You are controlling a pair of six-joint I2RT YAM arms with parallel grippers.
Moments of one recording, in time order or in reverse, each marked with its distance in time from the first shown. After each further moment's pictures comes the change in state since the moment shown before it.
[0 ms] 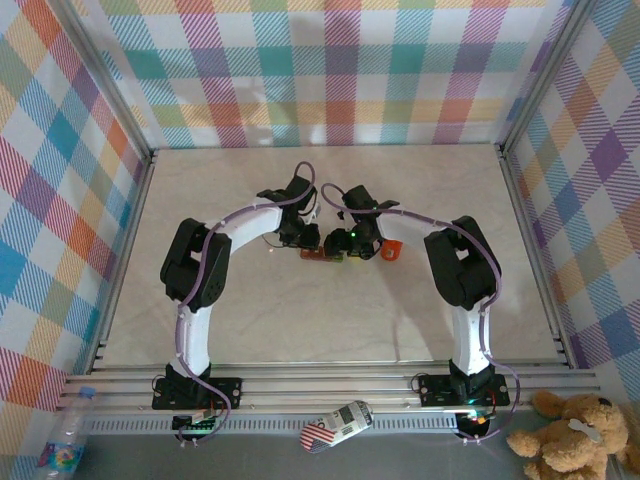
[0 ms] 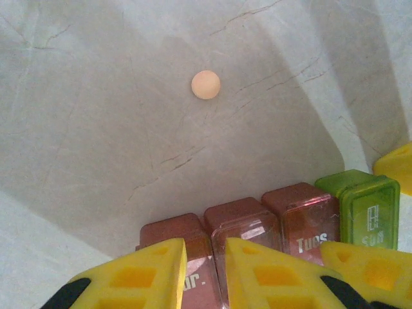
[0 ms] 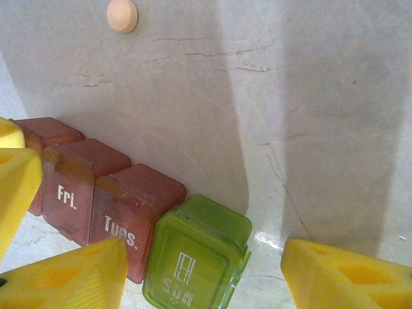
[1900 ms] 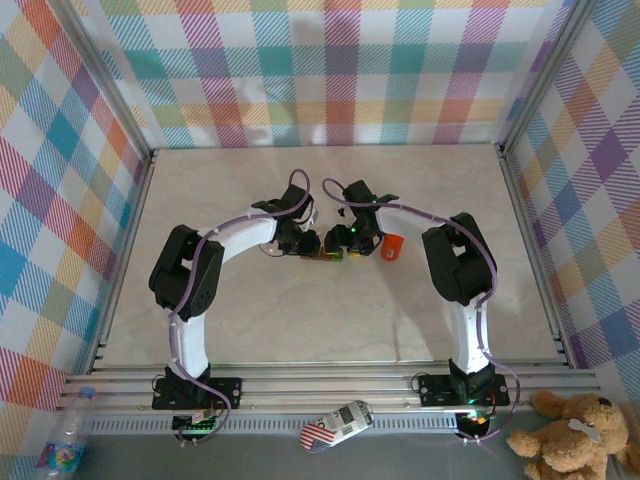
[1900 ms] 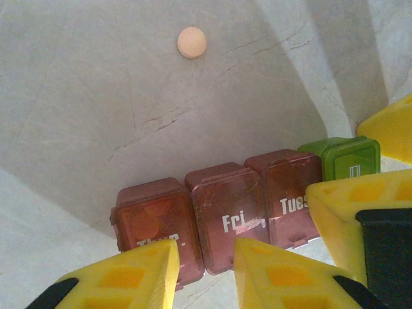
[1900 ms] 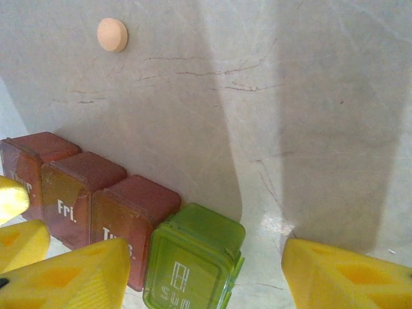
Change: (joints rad) left arm -0.016 -0.091 -0.154 0.116 0.021 -0.060; right arm -0.018 0.042 0.077 -0.070 -0.024 0.005
